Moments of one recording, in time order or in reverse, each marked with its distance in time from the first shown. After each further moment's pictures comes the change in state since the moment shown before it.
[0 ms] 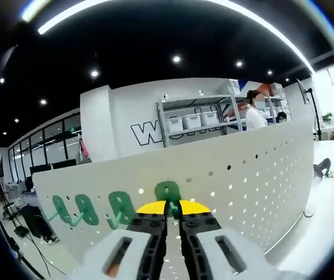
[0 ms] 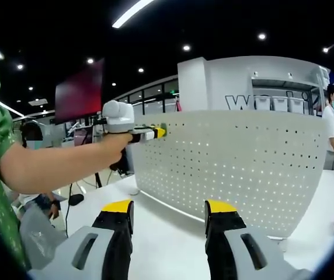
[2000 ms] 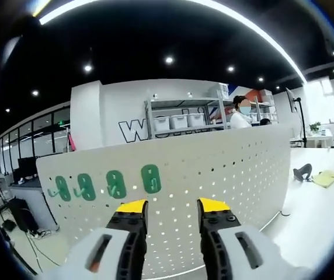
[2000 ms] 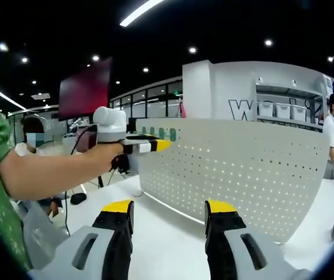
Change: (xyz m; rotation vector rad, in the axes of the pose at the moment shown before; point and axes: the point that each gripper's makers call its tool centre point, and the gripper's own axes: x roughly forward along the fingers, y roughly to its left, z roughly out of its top) left arm -0.061 -0.019 -0.008 -0.070 0.008 -0.122; right arm -0.003 0.030 0.016 -0.053 -0.002 0.008
